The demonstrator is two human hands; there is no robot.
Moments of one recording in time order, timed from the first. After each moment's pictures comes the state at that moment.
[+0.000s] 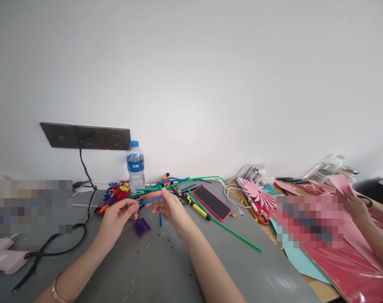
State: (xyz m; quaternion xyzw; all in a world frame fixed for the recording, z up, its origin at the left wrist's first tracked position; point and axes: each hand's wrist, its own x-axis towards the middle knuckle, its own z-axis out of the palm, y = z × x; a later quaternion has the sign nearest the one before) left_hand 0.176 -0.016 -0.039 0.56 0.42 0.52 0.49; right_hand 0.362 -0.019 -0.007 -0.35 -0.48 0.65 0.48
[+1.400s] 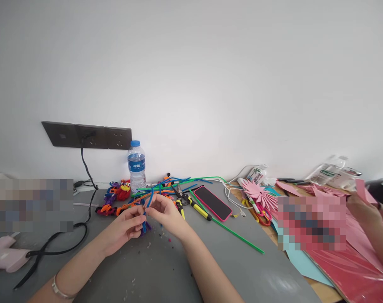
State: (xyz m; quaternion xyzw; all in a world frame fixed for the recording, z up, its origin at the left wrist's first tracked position) left_hand 0.181 -0.027 -0.030 0.43 0.33 0.35 0.76; right_hand 0.349 -0.025 -0.008 -0.32 -0.59 0.57 0.46
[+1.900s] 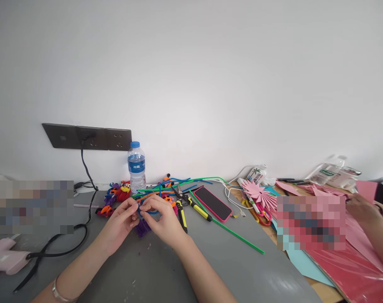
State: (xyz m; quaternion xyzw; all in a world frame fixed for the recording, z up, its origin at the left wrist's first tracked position) left_hand 0.182 -0.022 -0.032 0.36 0.32 0.51 0.71; right_hand 0.341 -0.031 -0.016 -0.34 -0.75 0.29 0.48
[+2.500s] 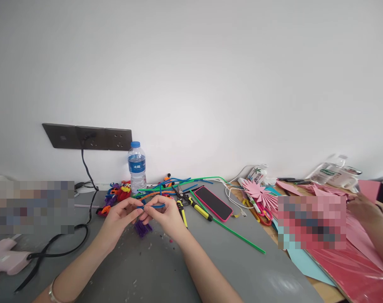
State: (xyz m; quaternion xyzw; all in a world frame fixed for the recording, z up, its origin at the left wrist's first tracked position) left_hand 0.173 -0.018 -0.032 0.54 0.39 0.51 0.55; right_hand 0.340 -0.027 -0.013 -0.34 -0.53 0.59 0.51
